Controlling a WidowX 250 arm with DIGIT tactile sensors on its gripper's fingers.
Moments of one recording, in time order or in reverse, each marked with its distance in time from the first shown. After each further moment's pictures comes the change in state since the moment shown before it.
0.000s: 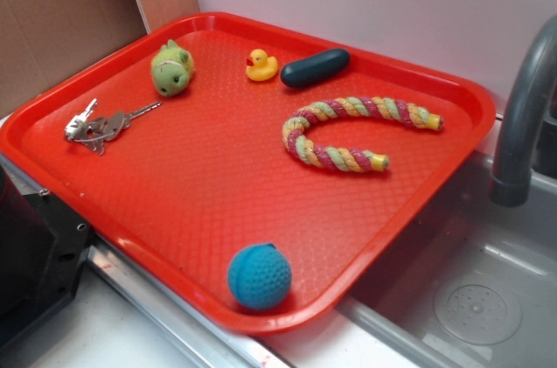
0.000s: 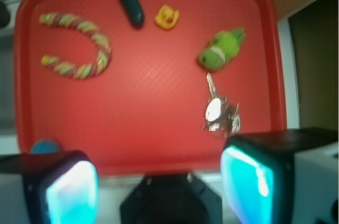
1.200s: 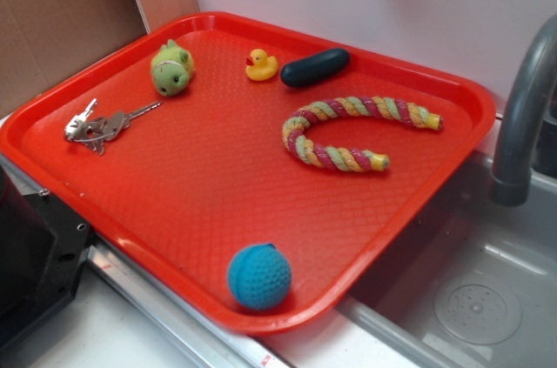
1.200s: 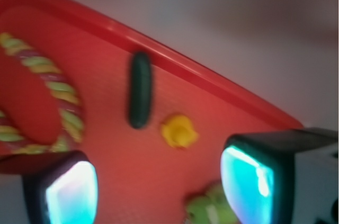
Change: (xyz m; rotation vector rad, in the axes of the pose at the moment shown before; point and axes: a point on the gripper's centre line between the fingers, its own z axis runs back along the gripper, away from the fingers) arm 0.148 -0.055 -0.095 0.090 0.076 -0.648
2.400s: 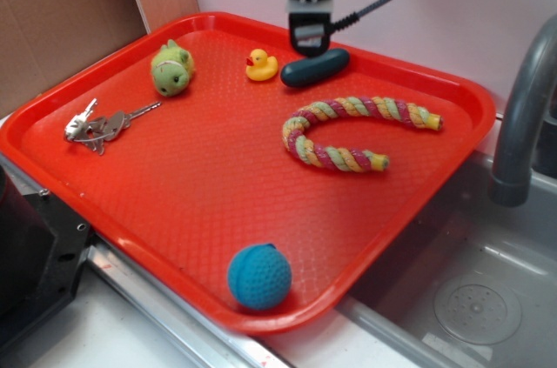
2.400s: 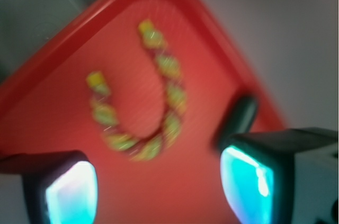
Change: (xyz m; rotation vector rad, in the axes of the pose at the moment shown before) arm 0.002 -0.049 0.004 0.058 -0.060 -0.341
